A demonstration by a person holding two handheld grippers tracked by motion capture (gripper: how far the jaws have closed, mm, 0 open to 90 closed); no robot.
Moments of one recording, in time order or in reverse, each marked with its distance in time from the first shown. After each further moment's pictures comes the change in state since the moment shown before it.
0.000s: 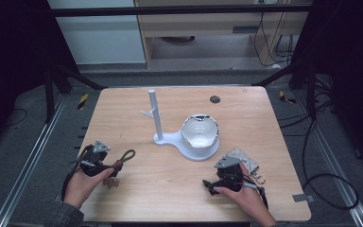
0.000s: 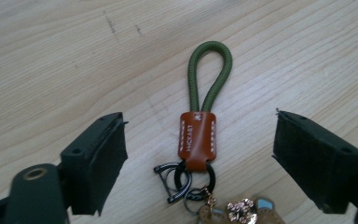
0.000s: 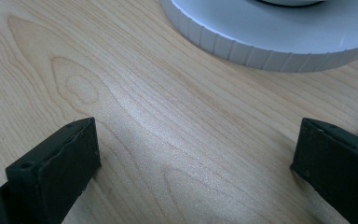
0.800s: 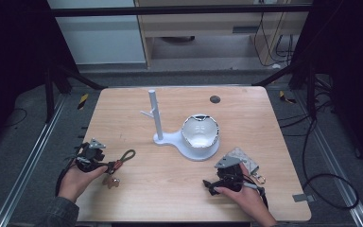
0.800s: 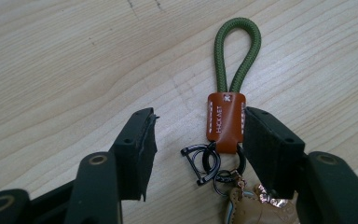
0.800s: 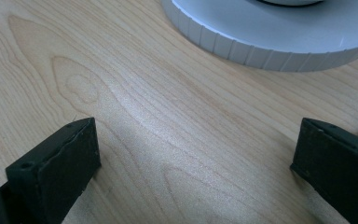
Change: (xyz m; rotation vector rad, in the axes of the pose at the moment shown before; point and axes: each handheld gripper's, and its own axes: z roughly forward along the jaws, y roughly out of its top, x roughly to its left) left arm 0.018 0.000 0.002 0.078 -0.003 -0.013; right arm 0.000 0.000 0.000 -0.001 0.001 -0.003
